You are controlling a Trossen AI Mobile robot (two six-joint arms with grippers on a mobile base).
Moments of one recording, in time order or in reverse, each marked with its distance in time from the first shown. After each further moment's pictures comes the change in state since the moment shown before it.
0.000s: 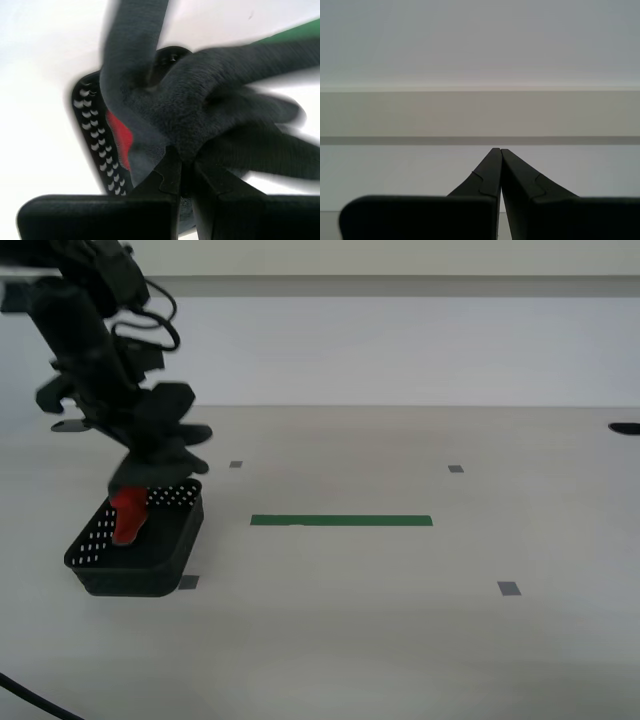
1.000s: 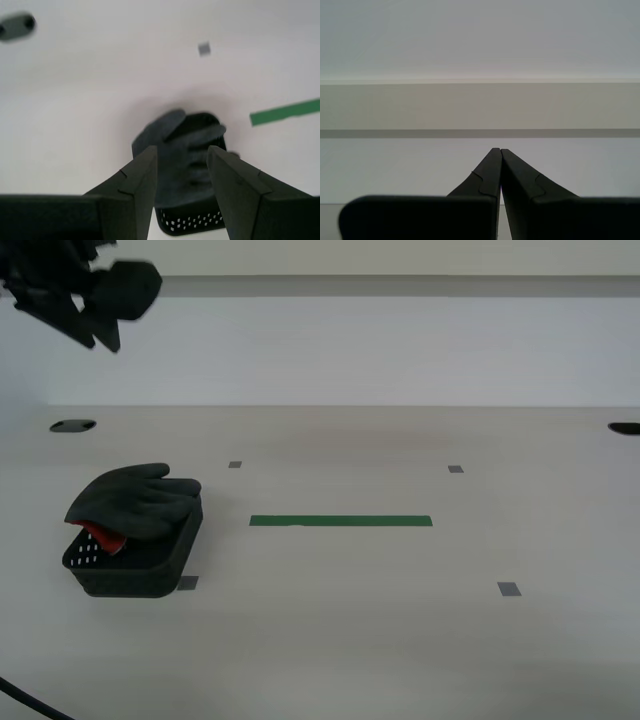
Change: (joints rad) arm 0 0.000 -0.011 0.000 -0.035 -0.001 0.000; arm 1 0.018 -0.324 0.134 -0.223 -0.121 -0.063
